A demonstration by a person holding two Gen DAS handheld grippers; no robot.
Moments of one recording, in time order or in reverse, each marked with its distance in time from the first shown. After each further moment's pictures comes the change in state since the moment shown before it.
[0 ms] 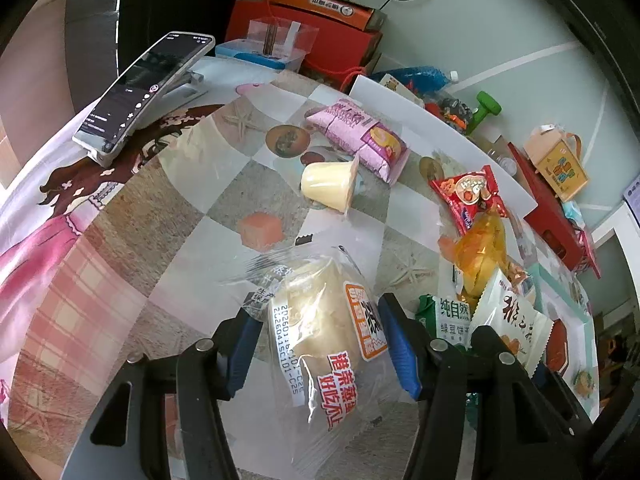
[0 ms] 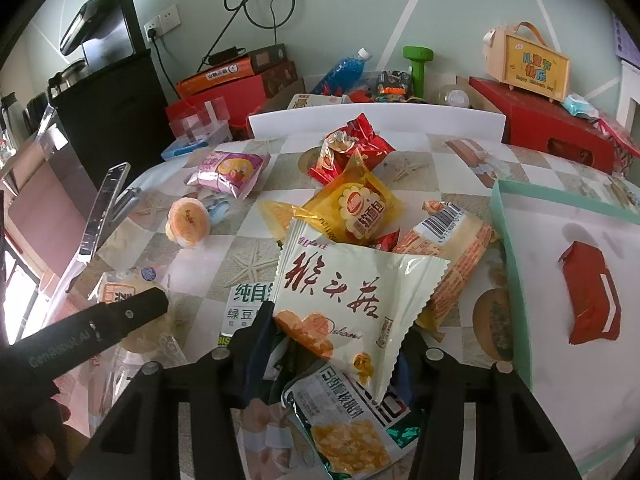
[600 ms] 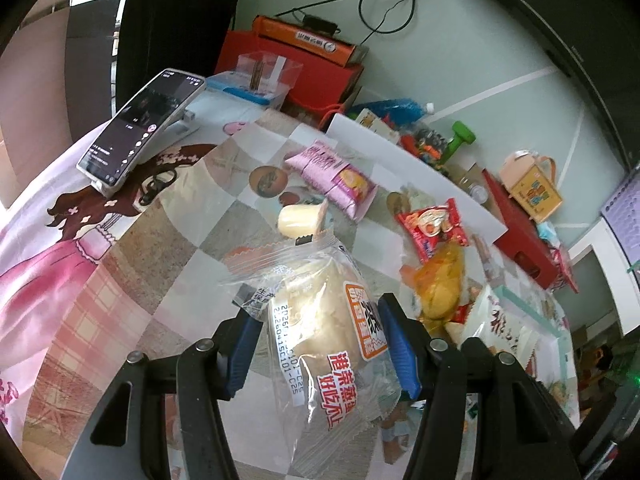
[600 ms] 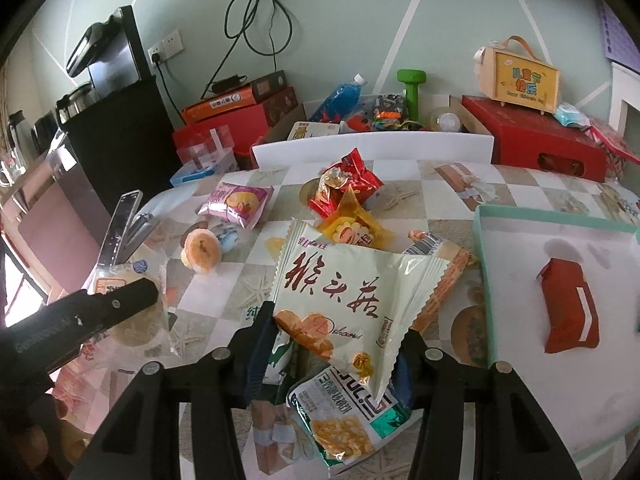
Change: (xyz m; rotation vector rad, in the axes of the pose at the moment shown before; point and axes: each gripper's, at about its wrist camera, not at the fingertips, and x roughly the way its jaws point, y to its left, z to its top) left arm -0.036 -0.007 0.008 -0.006 -0.091 -0.078; right arm -0.031 -0.007 0.010 0.027 -0.070 0.023
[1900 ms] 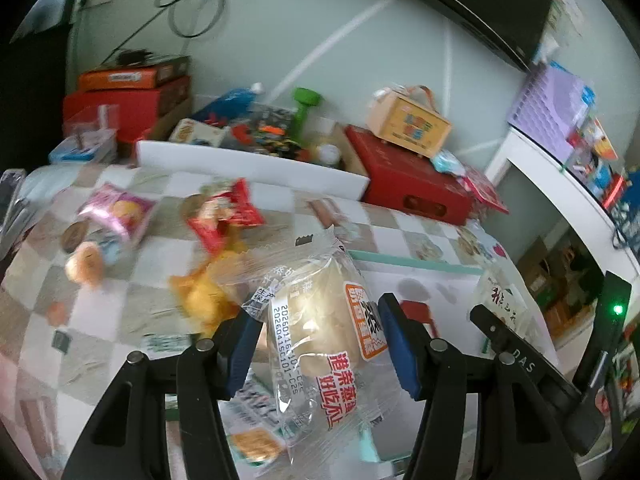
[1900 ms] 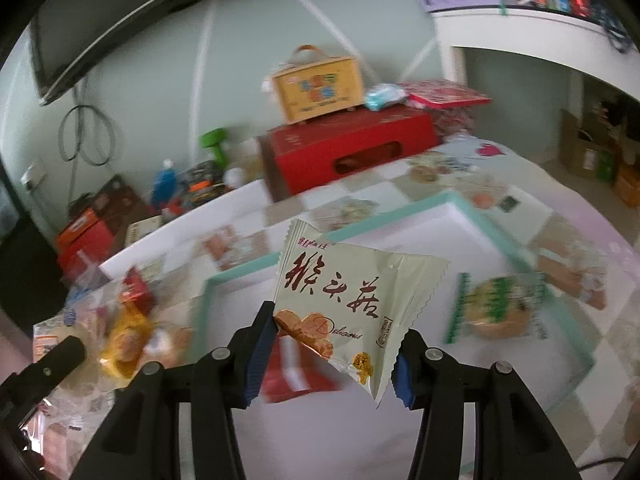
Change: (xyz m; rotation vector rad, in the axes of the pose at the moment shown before) left arm 0.013 -0.185 -0.031 0.361 0.023 -0.235; right arm -0.075 -0.203 0.009 0.389 -0.120 -0.326
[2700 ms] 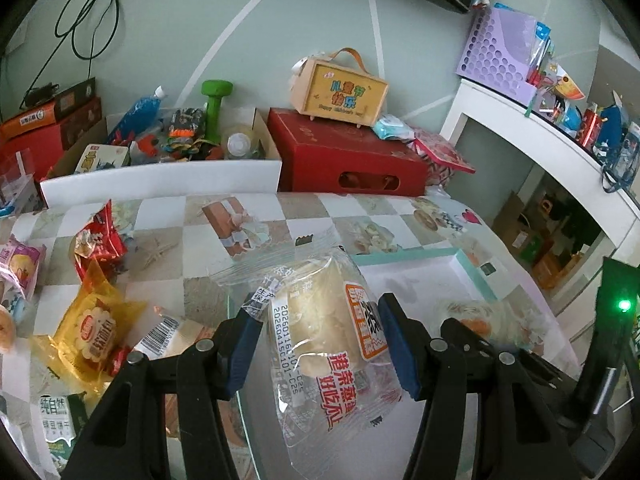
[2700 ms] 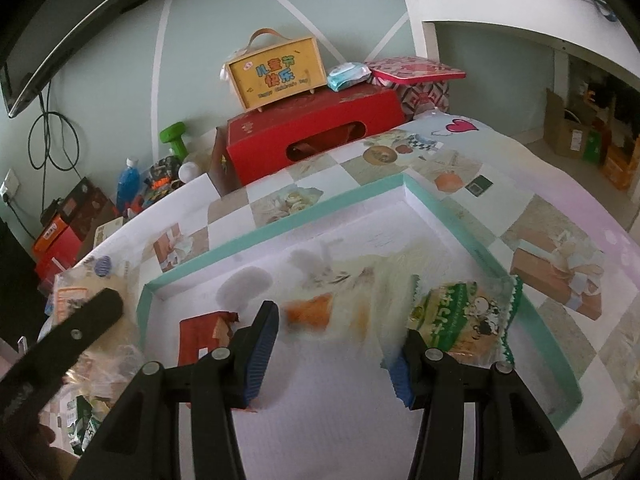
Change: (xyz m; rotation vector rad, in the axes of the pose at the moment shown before) left arm 0.076 -0.079 0.005 0.176 0.037 -0.088; right arm 0.032 -0.045 0.006 0.031 0.052 -0.038
